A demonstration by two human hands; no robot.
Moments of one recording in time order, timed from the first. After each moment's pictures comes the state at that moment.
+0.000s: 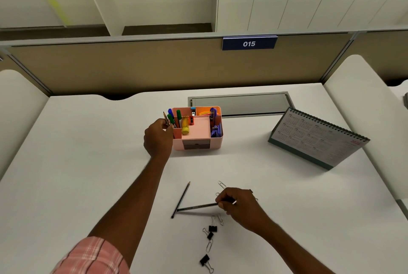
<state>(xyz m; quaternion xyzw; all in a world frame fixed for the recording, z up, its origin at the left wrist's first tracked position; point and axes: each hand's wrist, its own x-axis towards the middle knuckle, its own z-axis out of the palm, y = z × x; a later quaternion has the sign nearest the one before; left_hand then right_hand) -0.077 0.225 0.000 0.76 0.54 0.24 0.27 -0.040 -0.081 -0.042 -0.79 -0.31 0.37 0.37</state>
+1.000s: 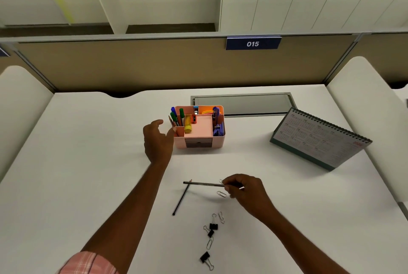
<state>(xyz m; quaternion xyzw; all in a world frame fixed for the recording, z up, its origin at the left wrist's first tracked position) -0.096 0.215 -0.006 0.72 0.56 0.28 0.31 -0.022 -0.075 -0.018 -0.79 -0.25 0.32 0.46</state>
